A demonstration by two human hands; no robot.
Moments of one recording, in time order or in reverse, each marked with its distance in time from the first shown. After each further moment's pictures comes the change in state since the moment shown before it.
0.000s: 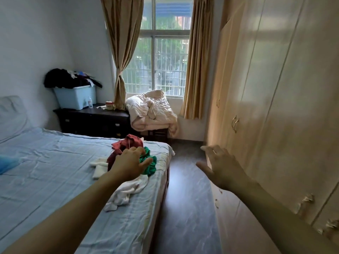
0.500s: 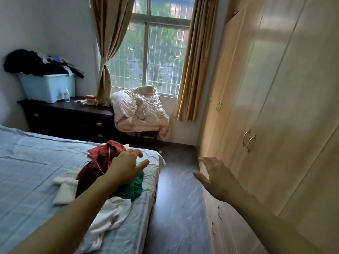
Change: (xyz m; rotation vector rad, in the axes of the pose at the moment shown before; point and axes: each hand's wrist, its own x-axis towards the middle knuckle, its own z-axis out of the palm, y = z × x) left_hand 0.284 -0.063 0.112 -0.162 -0.026 0.049; right_hand 0.267 0.054 0.116 0.020 -0.081 0.065
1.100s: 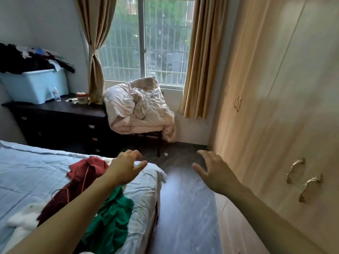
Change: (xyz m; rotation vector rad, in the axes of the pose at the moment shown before) left_hand 0.353 -0.013 0.130 0.014 -0.071 -0.079; right_hand 0.383 0.159 0.096 0.212 0.001 -0.027
